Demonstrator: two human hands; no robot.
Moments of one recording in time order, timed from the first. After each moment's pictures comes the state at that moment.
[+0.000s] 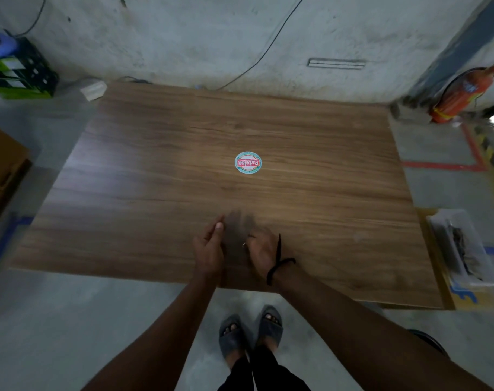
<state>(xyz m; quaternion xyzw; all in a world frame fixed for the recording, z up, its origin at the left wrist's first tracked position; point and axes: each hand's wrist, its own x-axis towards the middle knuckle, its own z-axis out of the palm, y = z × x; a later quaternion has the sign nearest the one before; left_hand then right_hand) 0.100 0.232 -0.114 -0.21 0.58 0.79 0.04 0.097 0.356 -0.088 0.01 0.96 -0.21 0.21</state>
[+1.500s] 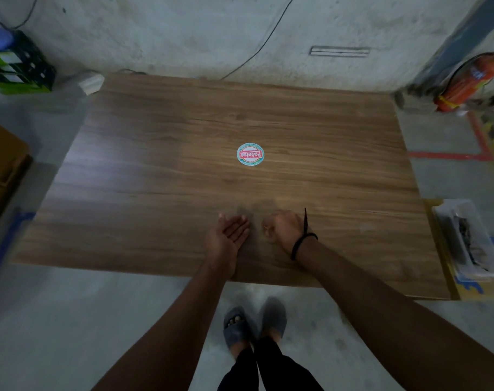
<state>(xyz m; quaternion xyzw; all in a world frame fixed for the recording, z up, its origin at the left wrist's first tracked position) 0.095 0.252 -0.102 -0.32 0.39 0.85 0.16 0.078 0.403 -0.072 -0.06 0.96 -0.16 0.21</state>
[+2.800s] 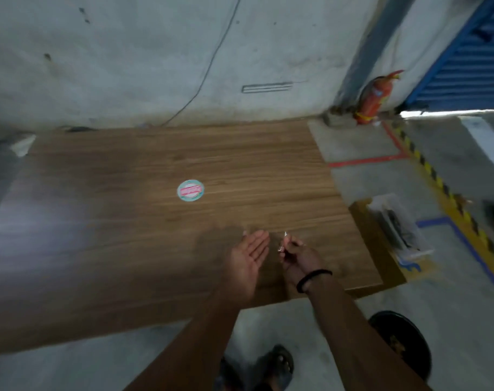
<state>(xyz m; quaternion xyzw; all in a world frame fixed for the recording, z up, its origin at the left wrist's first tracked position) 0.121 0.390 -0.038 -0.20 0.39 0.84 0.31 0.153 0.510 -0.039 0.40 0.33 -0.86 -0.02</state>
